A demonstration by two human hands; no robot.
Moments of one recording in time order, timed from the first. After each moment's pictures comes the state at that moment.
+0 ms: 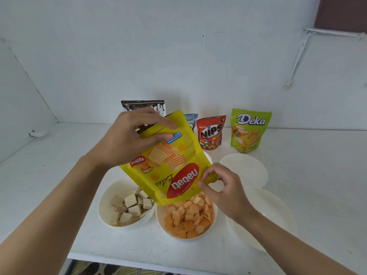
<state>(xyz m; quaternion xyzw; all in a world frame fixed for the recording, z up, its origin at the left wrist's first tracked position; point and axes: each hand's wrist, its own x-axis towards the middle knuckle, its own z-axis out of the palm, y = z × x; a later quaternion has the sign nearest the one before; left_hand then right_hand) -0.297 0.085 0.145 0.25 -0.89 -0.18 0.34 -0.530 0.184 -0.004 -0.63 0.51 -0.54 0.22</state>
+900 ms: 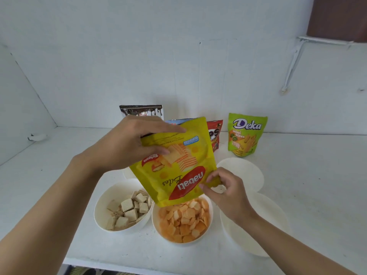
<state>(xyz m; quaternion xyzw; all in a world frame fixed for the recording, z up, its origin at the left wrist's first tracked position) -0.301 0.089 0.157 0.19 -0.94 -0.11 0.25 -0.547 0.183 -0.015 -0.59 0.53 -0.56 0.24</state>
